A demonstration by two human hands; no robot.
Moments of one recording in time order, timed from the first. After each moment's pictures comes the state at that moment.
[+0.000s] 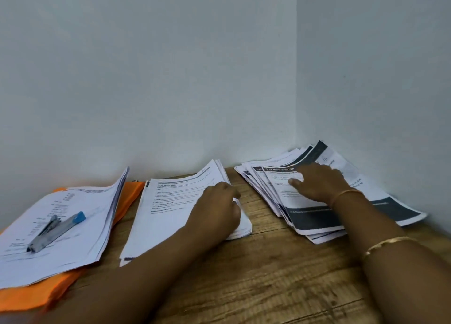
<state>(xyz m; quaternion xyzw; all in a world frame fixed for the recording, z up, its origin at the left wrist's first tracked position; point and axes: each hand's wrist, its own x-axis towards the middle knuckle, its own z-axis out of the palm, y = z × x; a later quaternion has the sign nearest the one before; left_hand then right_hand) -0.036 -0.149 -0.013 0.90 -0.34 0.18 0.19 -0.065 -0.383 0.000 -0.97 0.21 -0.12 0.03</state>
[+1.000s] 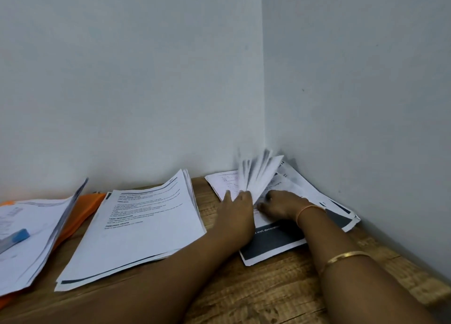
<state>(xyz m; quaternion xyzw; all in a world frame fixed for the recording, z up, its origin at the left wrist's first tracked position) -0.054 -0.256 -0.022 0.92 -0.35 0.08 0.12 -0.063 -0.398 -0.017 -0.96 0.22 0.00 0.16</state>
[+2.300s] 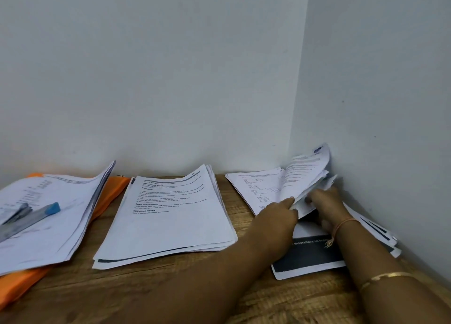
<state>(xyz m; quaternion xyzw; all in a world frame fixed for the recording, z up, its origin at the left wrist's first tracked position) -0.059 -0.249 -0.026 0.85 -0.49 0.15 0.13 -0.057 -0.406 -0.016 -0.64 0.30 -0.30 0.64</state>
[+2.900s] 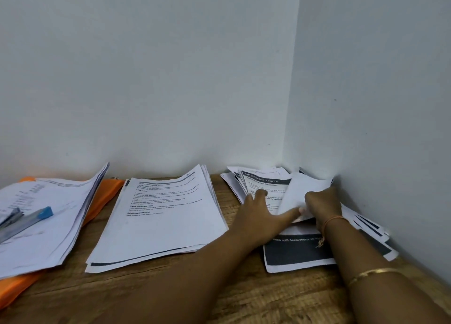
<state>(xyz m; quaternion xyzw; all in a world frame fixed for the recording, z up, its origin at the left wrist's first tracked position) -0.046 -0.249 -0.026 0.86 -0.31 0.00 0.40 -0.057 -0.409 -0.021 -0.68 0.38 -0.35 0.52</state>
